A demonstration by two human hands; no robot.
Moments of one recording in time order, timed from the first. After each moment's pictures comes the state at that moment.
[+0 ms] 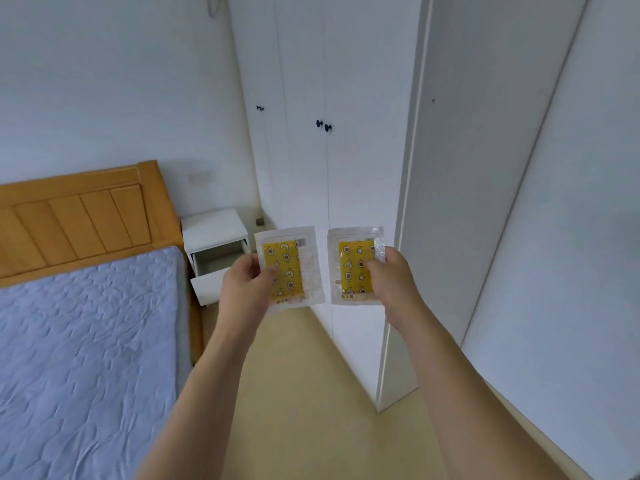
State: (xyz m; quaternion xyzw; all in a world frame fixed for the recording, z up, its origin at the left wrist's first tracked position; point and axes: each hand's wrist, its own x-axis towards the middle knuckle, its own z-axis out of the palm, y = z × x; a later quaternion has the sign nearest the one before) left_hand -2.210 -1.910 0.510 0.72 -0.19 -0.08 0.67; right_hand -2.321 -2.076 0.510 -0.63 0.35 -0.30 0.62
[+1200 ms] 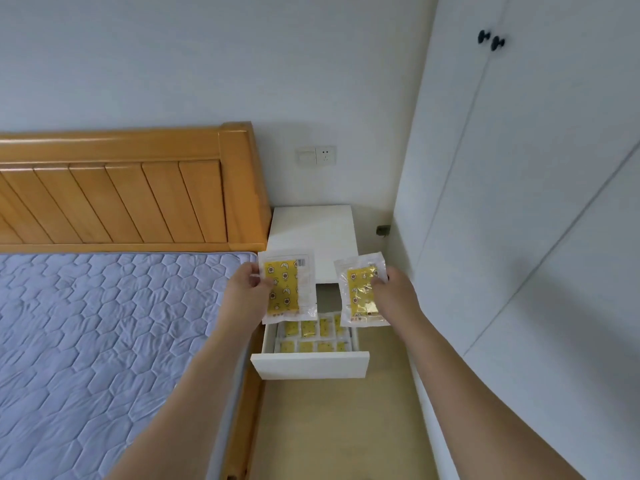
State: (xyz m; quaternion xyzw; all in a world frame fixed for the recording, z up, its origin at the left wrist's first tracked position) left_hand -1.299 -2.139 0.385 0.81 0.07 -0.05 0.58; right_hand -1.342 -2.368 0.351 -0.81 0.27 -0.05 0.52
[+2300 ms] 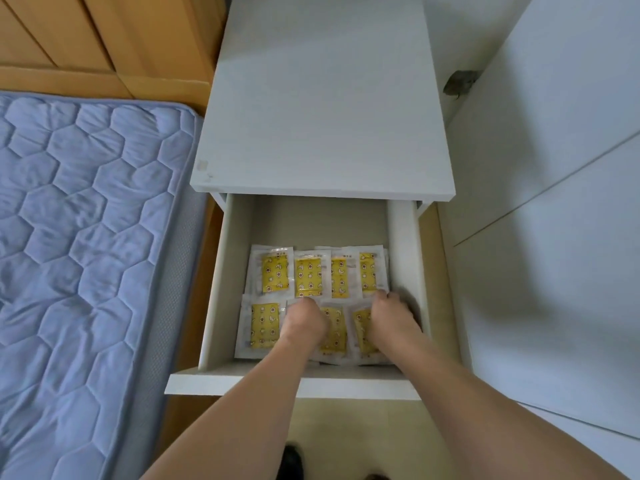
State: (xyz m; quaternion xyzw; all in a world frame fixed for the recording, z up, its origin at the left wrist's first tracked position) left_hand -1.060 -2.233 -0.204 0.88 0.09 -0.42 0.21; right_hand -1.100 -2.372 -0.163 -0.90 0.20 0.36 0.14
